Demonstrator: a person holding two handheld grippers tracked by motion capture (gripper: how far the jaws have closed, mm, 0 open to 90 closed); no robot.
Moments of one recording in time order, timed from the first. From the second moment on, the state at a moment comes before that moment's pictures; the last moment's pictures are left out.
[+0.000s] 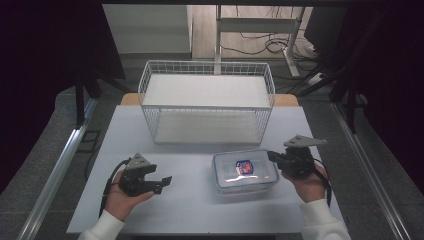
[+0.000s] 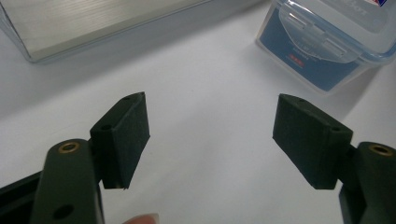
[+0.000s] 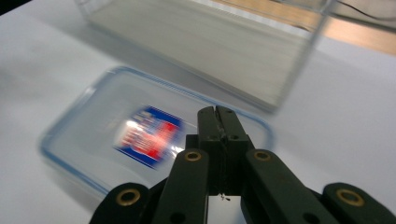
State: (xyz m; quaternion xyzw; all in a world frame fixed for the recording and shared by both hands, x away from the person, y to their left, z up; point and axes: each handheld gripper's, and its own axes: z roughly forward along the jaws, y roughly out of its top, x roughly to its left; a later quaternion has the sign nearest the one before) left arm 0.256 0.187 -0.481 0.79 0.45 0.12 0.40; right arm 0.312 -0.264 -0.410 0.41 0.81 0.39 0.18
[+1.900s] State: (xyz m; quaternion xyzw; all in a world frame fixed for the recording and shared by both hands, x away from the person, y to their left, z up) left arm 0.258 0.191 -0.480 0.78 0.46 0.12 0.40; right arm 0.319 -0.248 -0.472 0.41 0.84 0.33 0.10
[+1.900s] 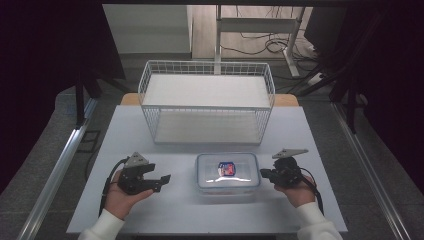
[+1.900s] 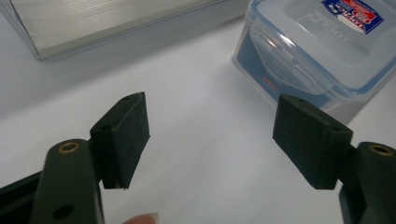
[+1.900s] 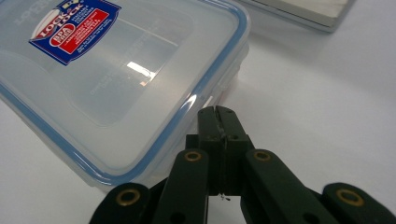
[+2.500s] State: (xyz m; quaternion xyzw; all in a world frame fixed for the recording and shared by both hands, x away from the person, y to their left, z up) left arm 0.258 0.191 -0.480 0.78 0.46 0.12 0.40; right arm 0.319 -0.215 -0.476 0.39 0.85 0.35 0.08
